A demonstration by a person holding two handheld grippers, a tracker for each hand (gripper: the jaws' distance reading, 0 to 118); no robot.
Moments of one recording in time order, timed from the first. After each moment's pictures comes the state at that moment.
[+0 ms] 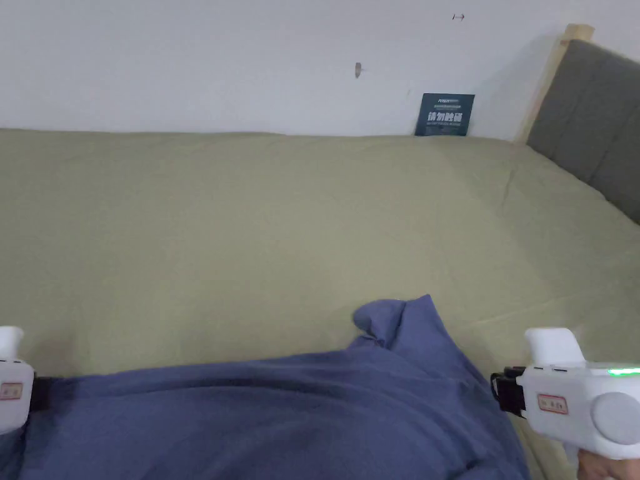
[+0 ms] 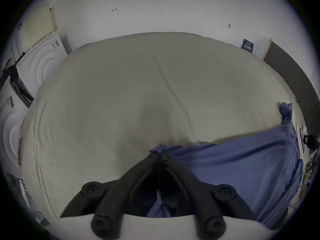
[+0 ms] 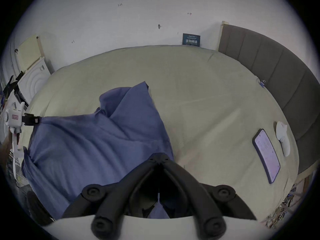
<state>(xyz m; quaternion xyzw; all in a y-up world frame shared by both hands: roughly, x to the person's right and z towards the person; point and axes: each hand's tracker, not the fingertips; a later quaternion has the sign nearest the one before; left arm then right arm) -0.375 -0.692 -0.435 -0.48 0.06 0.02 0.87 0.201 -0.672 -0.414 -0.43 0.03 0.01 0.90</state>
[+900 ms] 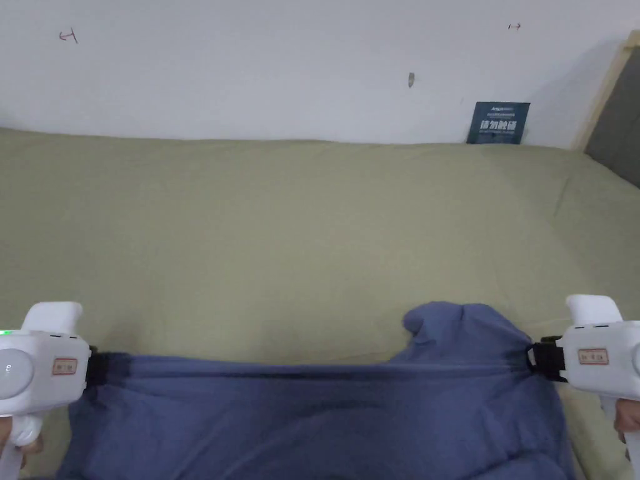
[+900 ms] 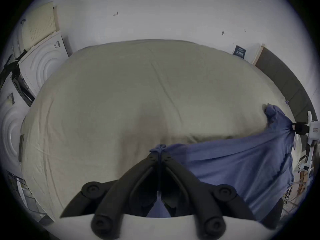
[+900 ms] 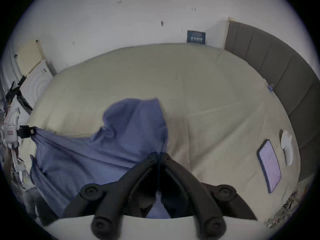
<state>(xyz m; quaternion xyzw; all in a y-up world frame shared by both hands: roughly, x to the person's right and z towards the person) -0.388 -0.634 -0.373 -0.45 0.04 0.04 0.89 0.196 -0.623 -0.410 -0.42 0.05 -0.01 0.90</state>
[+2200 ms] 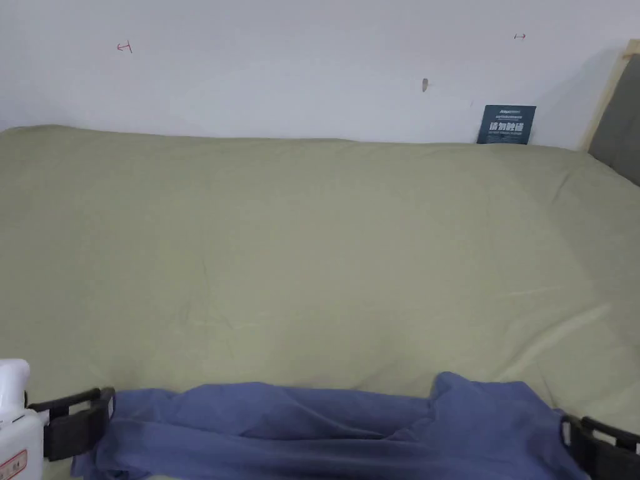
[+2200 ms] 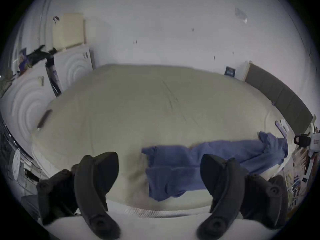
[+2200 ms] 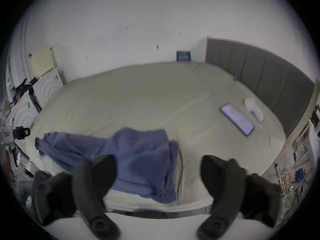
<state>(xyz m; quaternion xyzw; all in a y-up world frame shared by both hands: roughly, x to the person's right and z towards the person) -0.374 -0.587 -0.134 -0.32 0.08 0.04 0.94 0.201 -0.608 -0.167 -0.30 0.02 -0.03 0.95</state>
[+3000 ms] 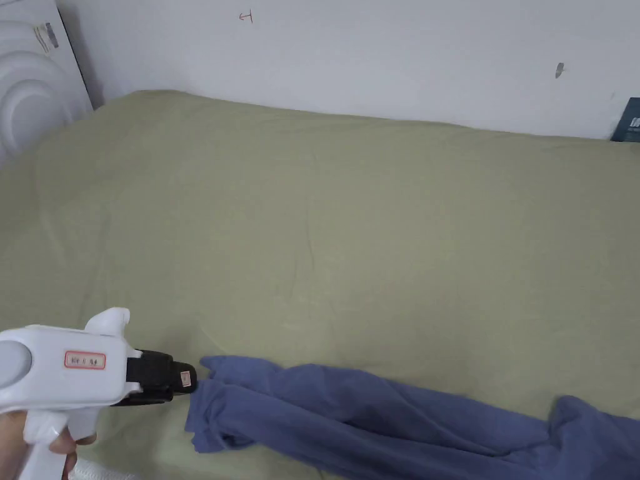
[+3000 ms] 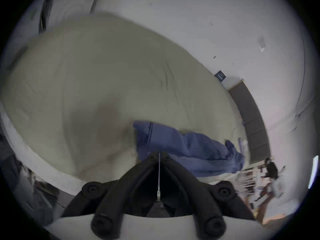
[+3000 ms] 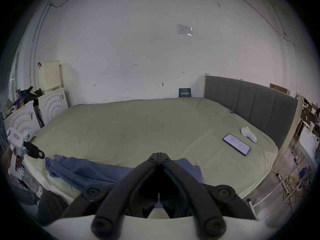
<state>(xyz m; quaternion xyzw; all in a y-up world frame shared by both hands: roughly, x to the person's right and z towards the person) -0.501 -0.650 -0.188 -0.47 -0.07 0.32 0.82 0.103 -0.579 -0.116 -0.20 0.01 -0.02 0.98</state>
